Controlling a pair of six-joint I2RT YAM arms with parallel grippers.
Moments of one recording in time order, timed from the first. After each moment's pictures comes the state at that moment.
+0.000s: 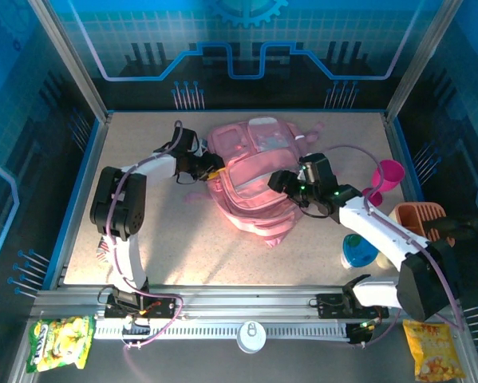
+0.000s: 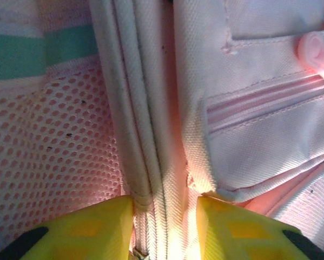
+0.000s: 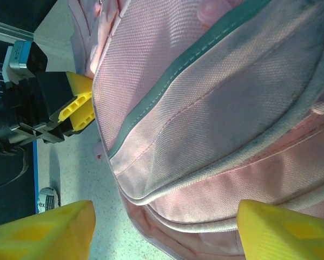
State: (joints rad) left arm -0.20 1.97 1.30 -0.28 0.60 -0.74; right arm 0.45 1.29 0.87 -0.31 -0.22 0.90
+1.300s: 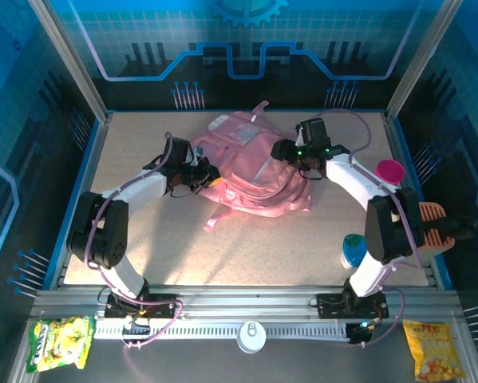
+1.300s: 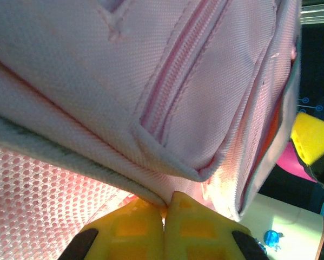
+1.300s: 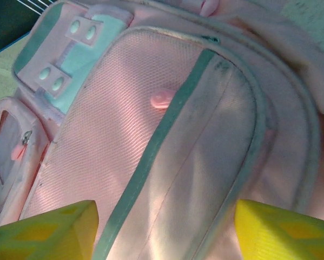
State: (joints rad) left arm -0.24 1.67 1.04 -0.19 0.61 -0.91; right arm 0.30 1.67 1.26 -0.37 -0.19 0.59
